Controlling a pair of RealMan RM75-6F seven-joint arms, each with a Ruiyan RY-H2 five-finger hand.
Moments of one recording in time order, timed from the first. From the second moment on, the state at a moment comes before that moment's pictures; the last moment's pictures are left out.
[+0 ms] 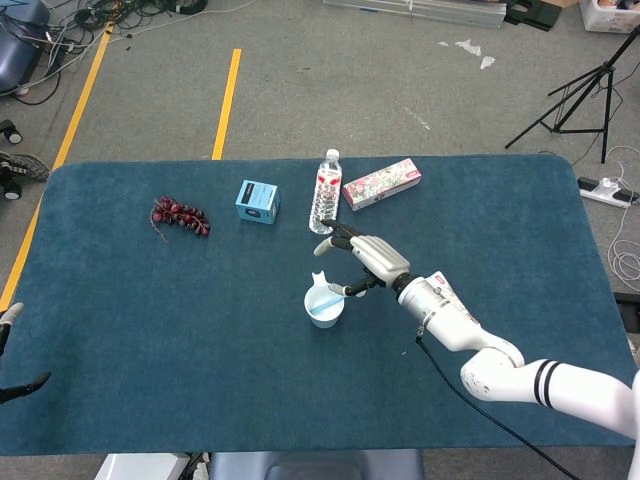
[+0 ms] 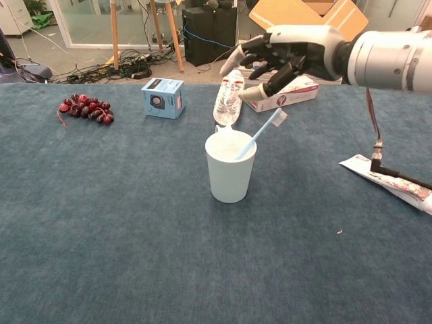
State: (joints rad) left arm -0.05 -0.98 -0.06 -1.73 1.33 1.44 0.07; right arm 0.88 -1.34 0.28 -1.52 -1.25 0.70 0.42
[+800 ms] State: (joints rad) left arm -0.06 -1.00 -0.06 -1.73 1.33 1.43 0.12; right arm 0.72 -0.87 0.16 -2.03 -0.77 0.95 -0.28
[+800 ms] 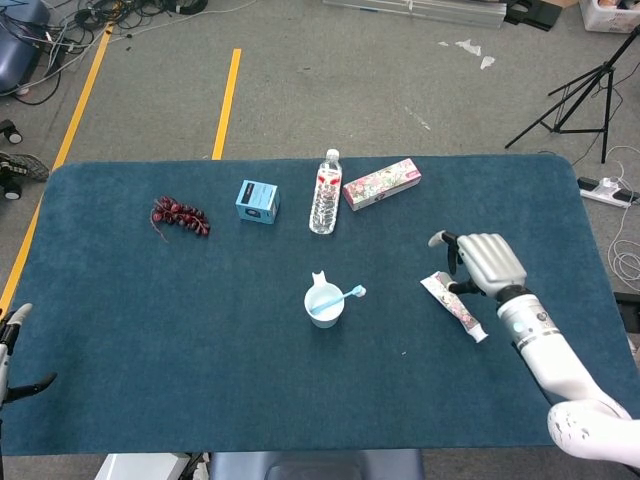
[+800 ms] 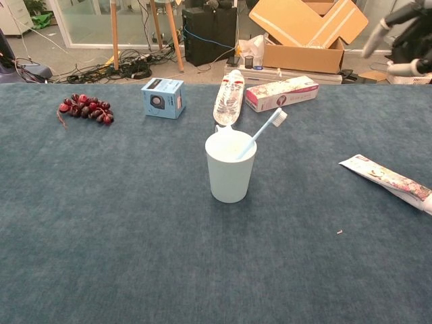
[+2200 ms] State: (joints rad) left arm -0.06 -1.01 -0.06 -1.73 1.32 1.42 0.12; right arm 0.72 -0.89 -0.08 -1.88 -0.31 0.57 -0.10
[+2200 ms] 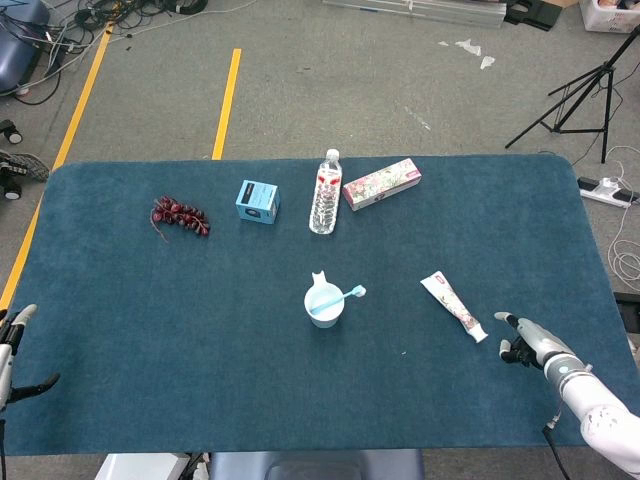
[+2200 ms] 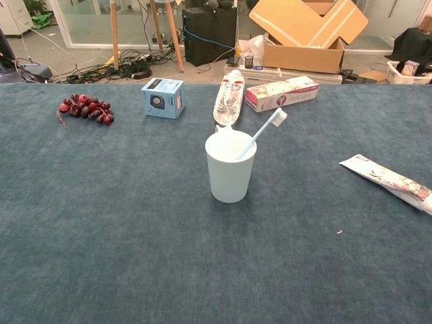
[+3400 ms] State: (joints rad) left arm -0.06 -1.00 -0.06 -1.74 1.32 1.42 0.12; right arm 0.63 -0.91 0.05 -1.89 -0.65 0.25 0.20
